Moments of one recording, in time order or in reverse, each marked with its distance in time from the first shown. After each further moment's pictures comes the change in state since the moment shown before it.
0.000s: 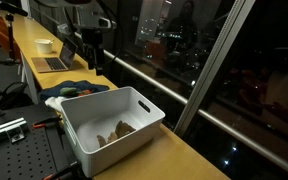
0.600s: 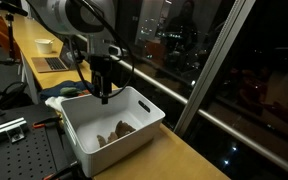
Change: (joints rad) arm -0.085 0.112 -0.079 -0.047 -0.165 0.044 0.047
